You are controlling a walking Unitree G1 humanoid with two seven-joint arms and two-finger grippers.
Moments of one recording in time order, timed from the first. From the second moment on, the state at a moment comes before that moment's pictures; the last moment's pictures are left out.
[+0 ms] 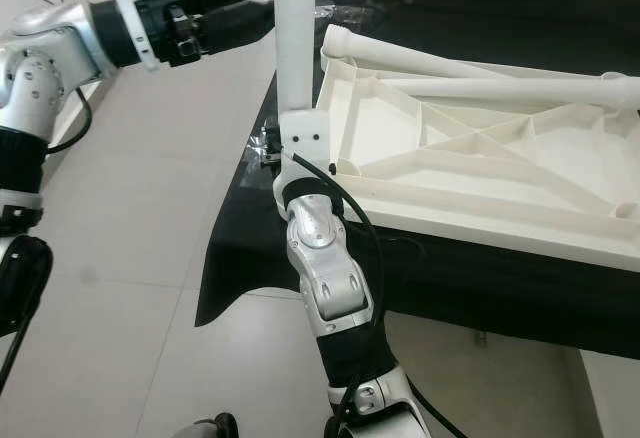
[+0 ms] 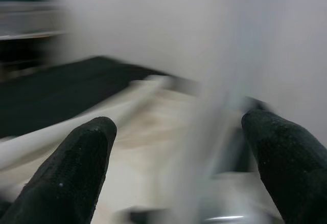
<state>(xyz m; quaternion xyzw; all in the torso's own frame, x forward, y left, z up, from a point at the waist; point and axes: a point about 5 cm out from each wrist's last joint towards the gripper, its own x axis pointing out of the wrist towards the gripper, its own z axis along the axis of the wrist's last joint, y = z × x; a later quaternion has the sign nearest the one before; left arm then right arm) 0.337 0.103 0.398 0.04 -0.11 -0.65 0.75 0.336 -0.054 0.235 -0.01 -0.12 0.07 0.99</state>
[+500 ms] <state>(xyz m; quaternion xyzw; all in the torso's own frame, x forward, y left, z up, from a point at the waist) 0.332 0.104 0.400 0.07 -0.13 -0.67 0.72 0.336 -0.046 0.236 -0.01 -0.12 0.09 0.99</state>
